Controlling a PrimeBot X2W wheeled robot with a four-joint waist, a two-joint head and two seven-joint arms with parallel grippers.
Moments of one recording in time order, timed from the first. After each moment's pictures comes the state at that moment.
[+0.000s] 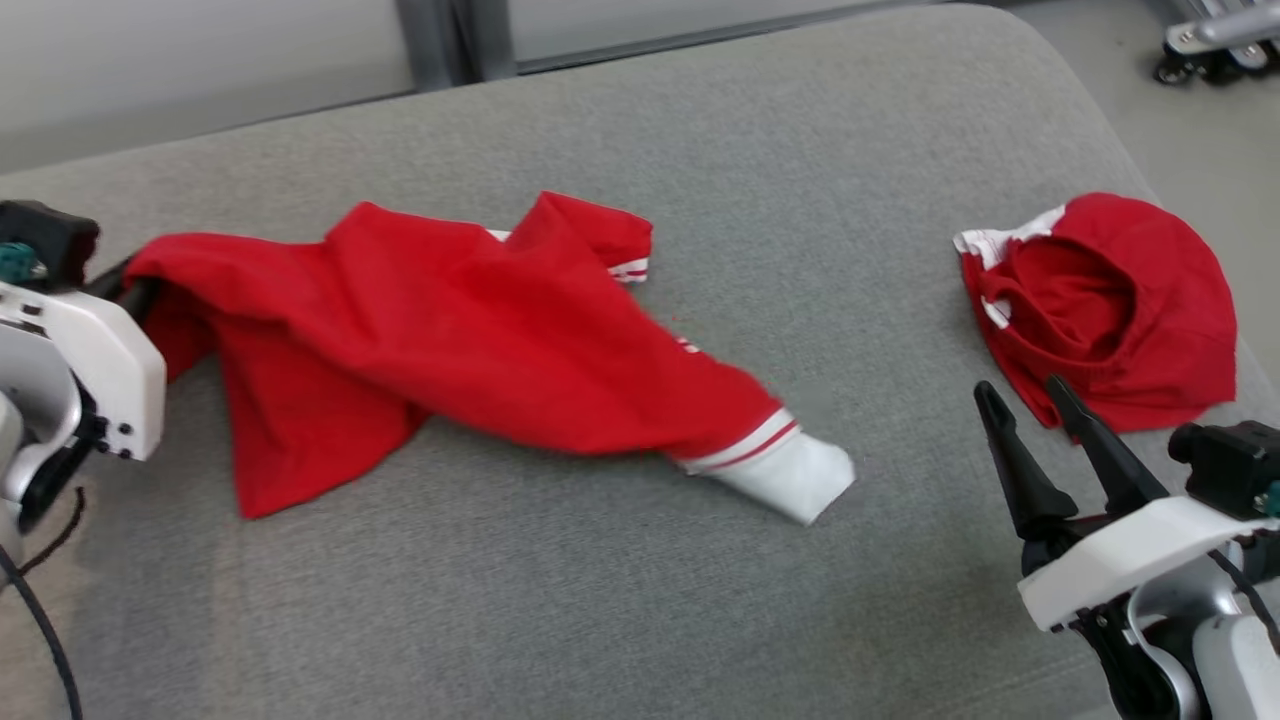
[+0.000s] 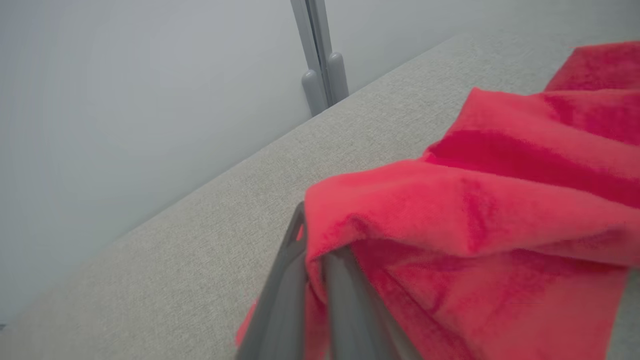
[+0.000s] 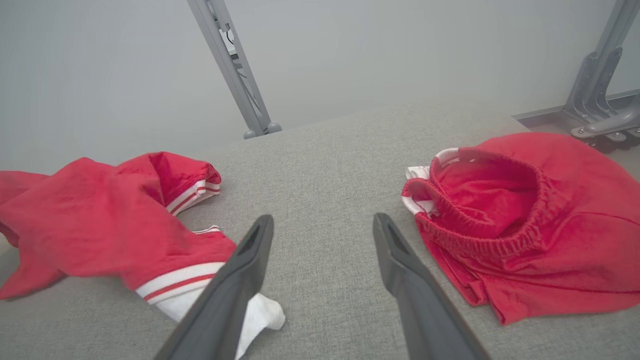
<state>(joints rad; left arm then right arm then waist) -0.82 0.68 -0.83 0.62 -0.73 -0.07 0.06 -0.13 -0.14 0.06 0.01 0.47 0.13 0.12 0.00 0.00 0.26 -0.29</state>
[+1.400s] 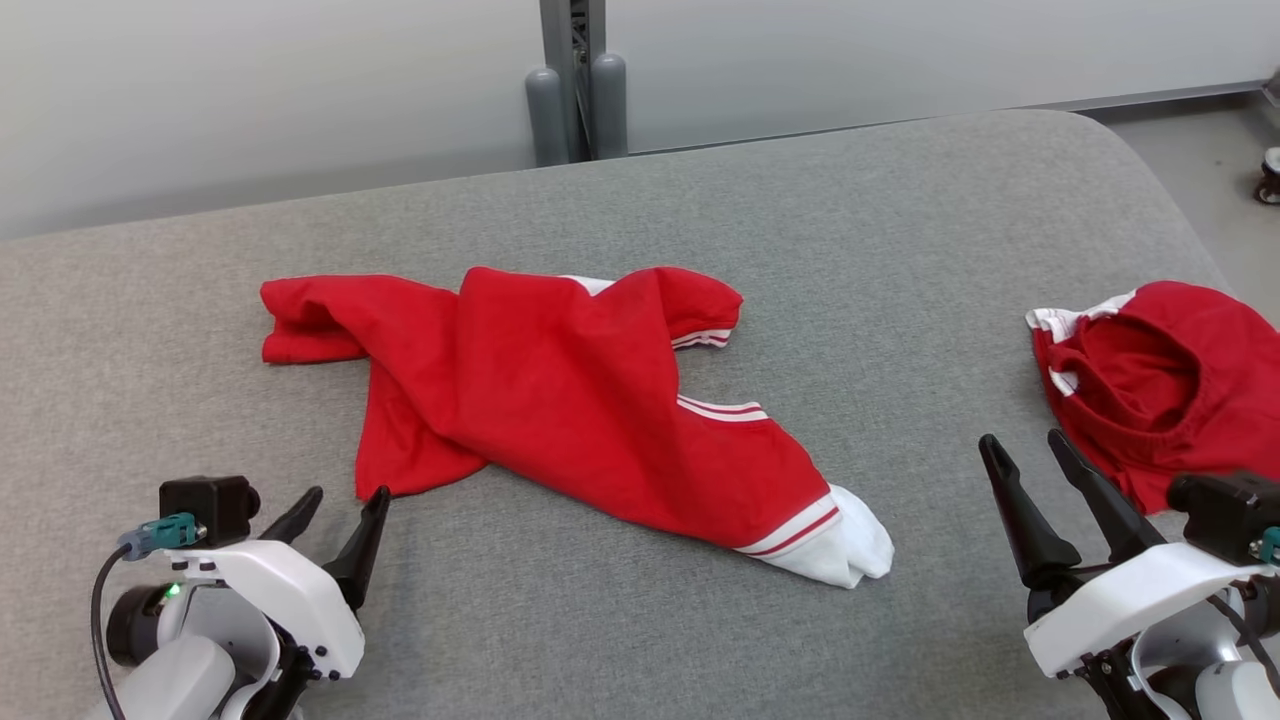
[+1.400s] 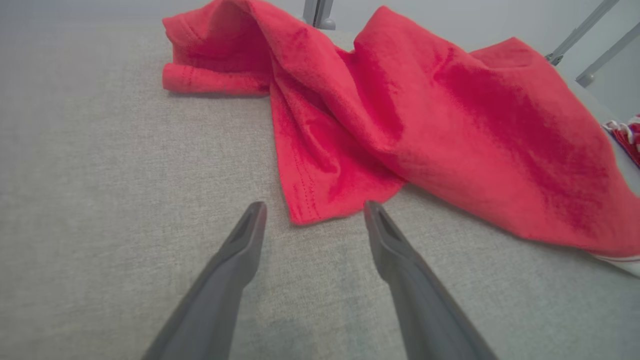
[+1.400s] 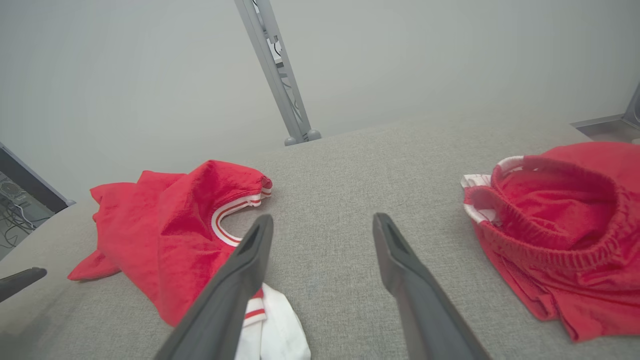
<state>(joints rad) -0.36 0.54 -0.76 0.38 -1.04 0.11 -0.06 -0.07 -0.15 0.07 0.04 0.48 0.13 0.10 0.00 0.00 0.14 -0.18</state>
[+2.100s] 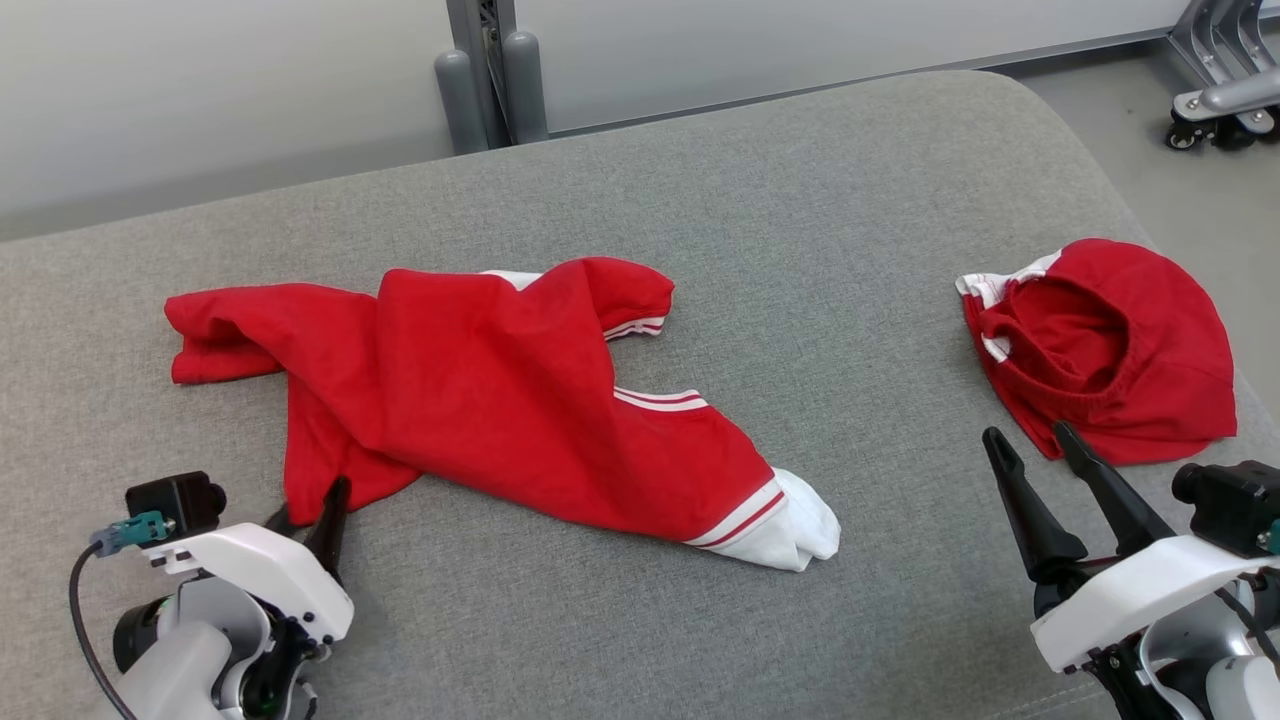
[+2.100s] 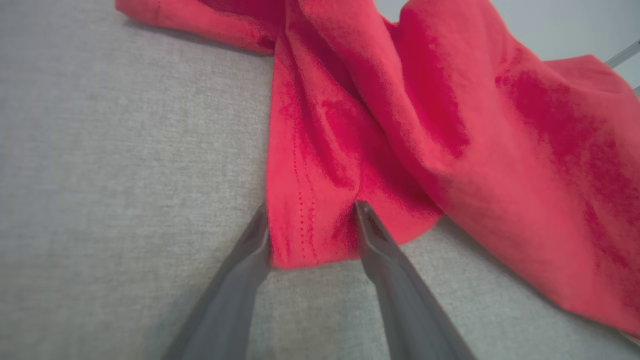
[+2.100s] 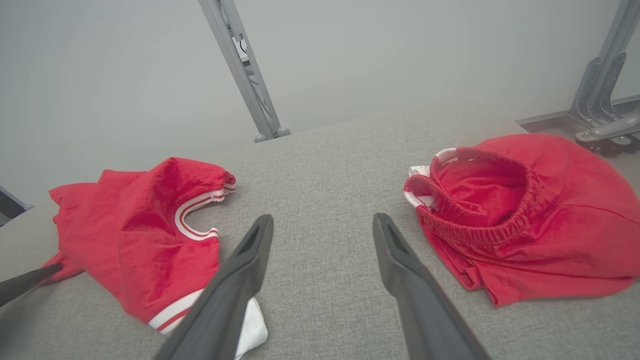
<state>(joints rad) -0.43 0.40 -0.69 0.70 -1.15 0.02 -0.11 -0.07 -0.16 0.07 0.01 0.48 0.13 0.12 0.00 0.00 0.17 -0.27</state>
